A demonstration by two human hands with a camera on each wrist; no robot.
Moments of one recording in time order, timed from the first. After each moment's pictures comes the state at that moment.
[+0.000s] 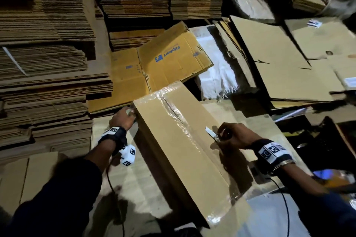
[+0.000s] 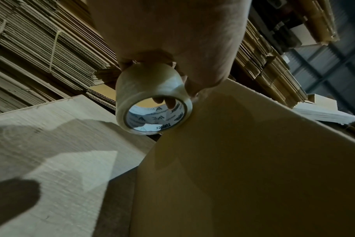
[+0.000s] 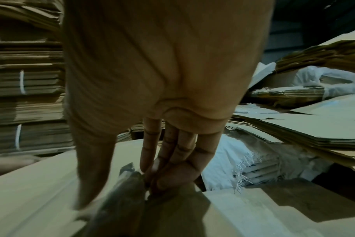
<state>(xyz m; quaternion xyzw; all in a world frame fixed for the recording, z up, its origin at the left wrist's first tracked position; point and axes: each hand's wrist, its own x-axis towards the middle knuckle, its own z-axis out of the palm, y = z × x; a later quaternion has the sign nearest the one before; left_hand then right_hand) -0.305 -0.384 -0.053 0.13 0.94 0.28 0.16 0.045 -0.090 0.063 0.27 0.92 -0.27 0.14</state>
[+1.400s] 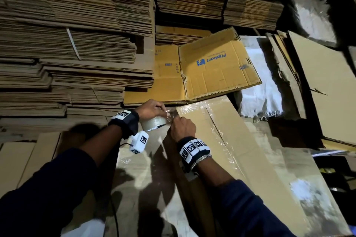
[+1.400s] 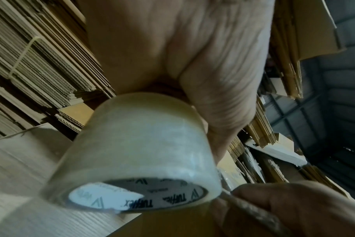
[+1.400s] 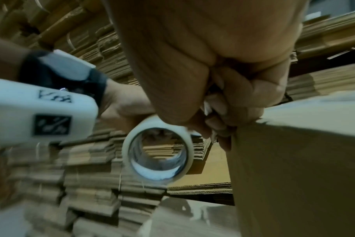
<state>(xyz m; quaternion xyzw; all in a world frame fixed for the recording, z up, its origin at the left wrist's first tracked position) -0.392 -0.431 -0.012 0.27 0.80 0.41 0.35 -0.238 -0.328 0.036 0.22 0.97 -0.07 0.12</state>
